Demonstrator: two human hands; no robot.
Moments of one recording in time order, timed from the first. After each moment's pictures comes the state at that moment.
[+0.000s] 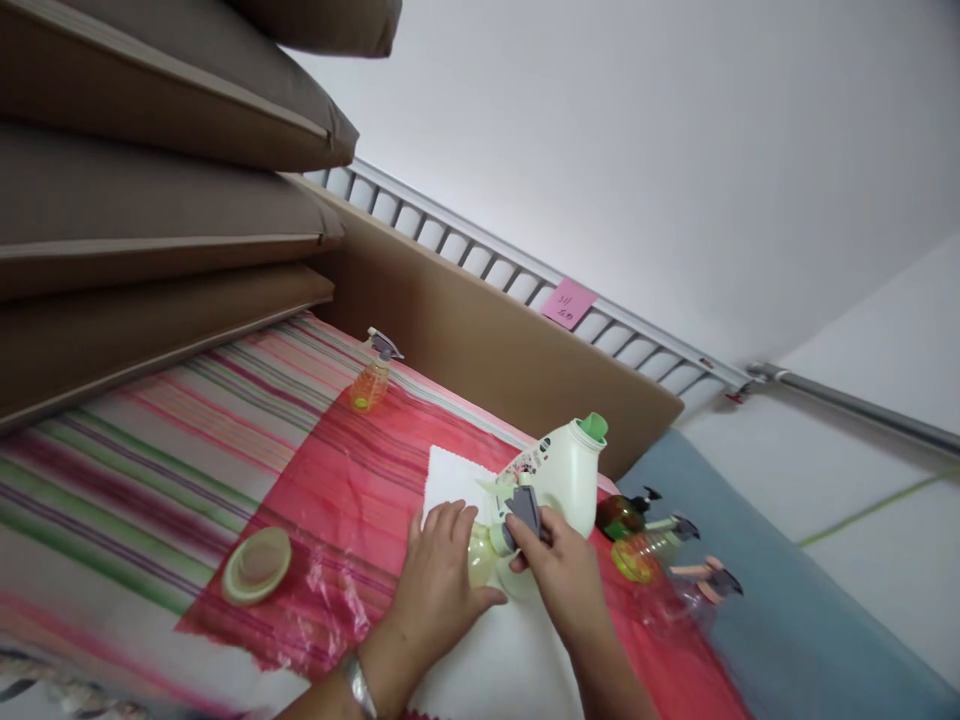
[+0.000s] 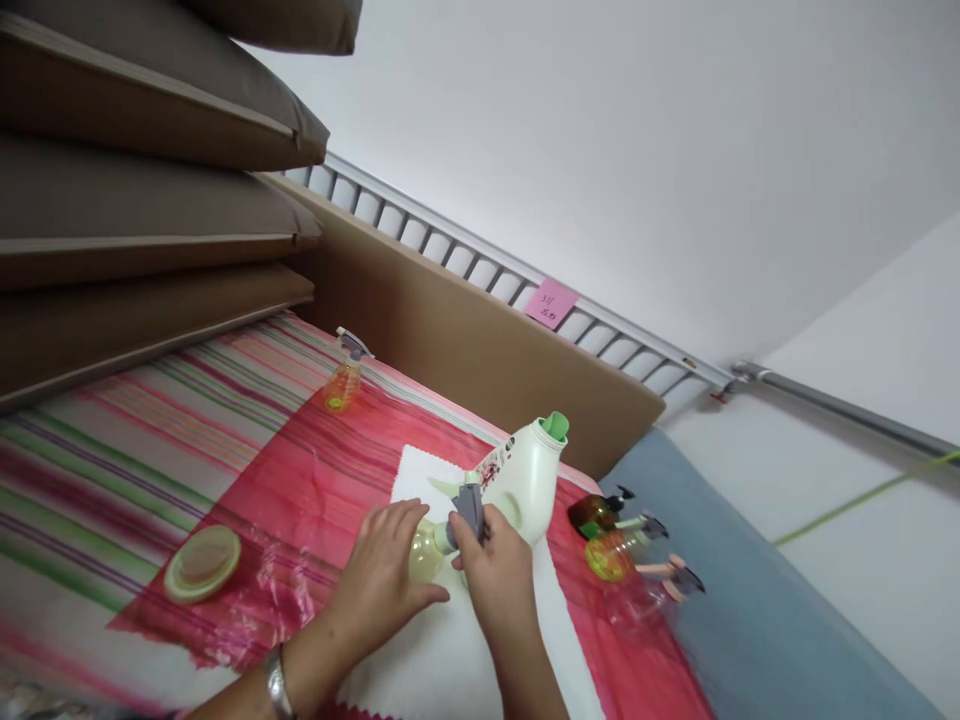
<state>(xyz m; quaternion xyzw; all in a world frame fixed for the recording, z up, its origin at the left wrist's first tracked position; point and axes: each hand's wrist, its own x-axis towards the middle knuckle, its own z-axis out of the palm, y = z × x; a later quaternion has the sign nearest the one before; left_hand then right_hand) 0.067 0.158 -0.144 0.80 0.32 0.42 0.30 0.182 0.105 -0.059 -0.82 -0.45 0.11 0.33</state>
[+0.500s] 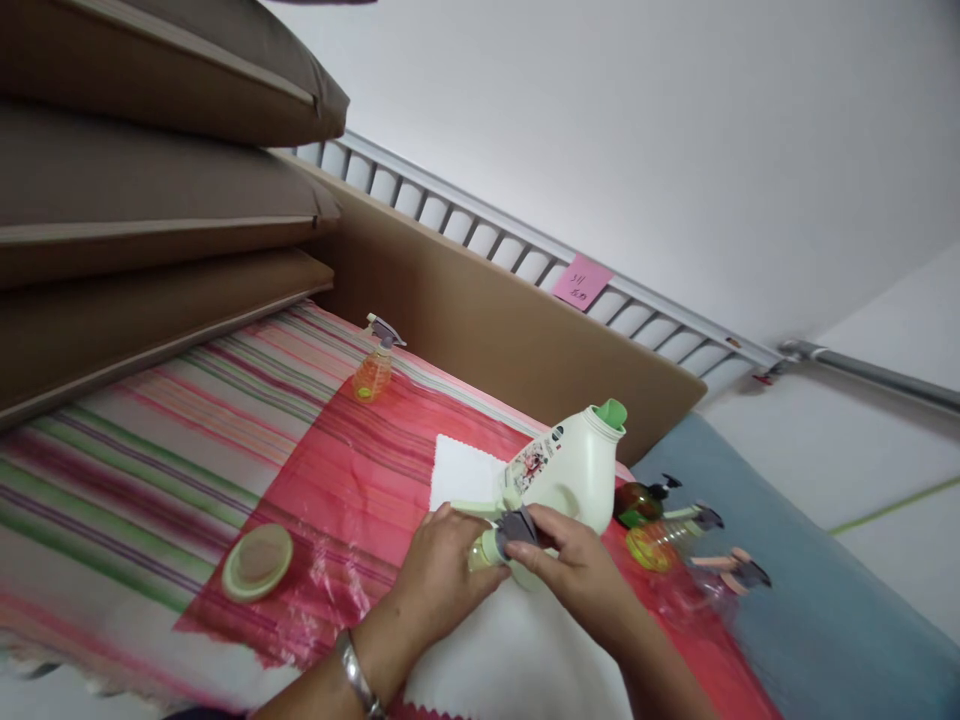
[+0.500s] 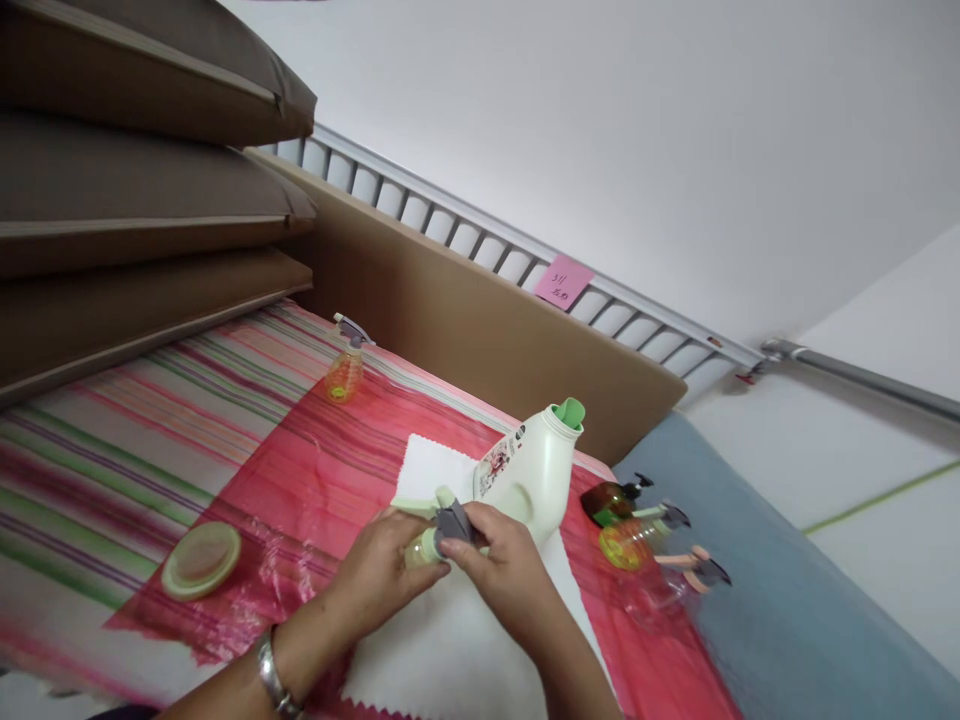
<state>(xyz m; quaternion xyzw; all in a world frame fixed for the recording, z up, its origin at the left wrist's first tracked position) 0.065 0.171 -0.137 0.79 0.26 0.38 0.40 0.196 0.106 -0.050 -0.71 -0.62 0.20 0.26</state>
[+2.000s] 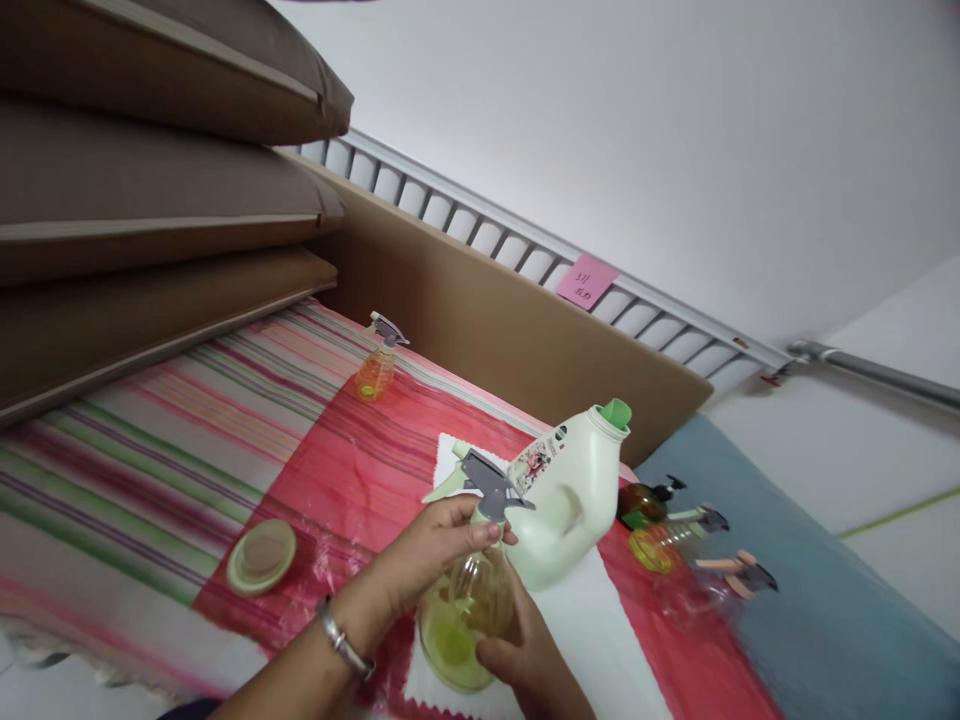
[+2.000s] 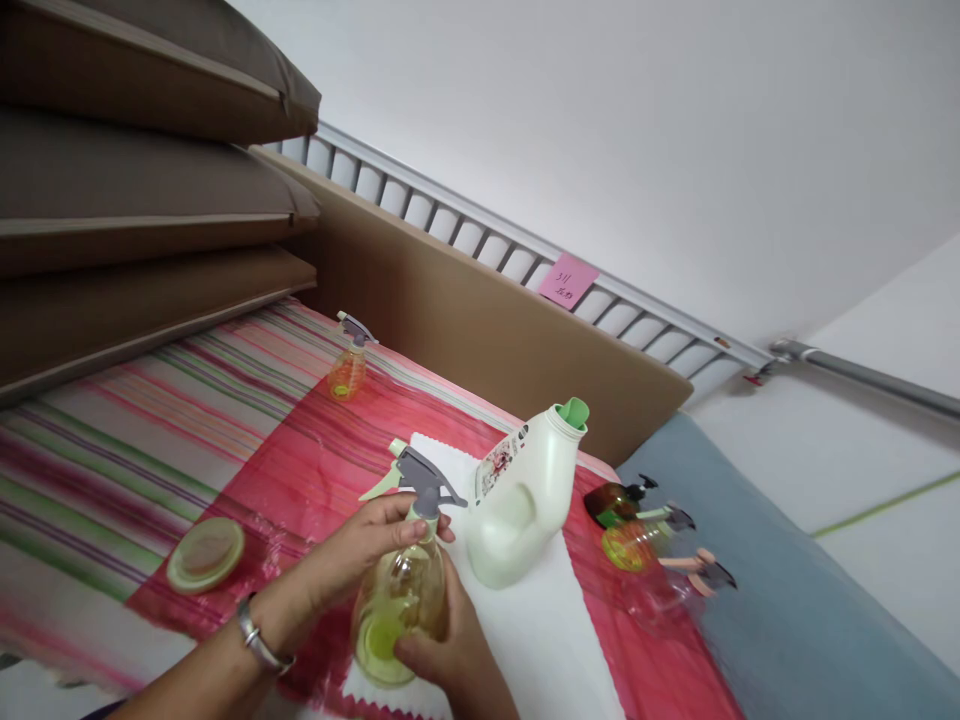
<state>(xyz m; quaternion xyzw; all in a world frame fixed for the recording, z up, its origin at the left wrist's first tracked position) 0.046 0.188 -0.123 0.49 0.07 0.30 0.81 0.165 0.080 -0.147 -0.51 -0.45 0.51 0.54</state>
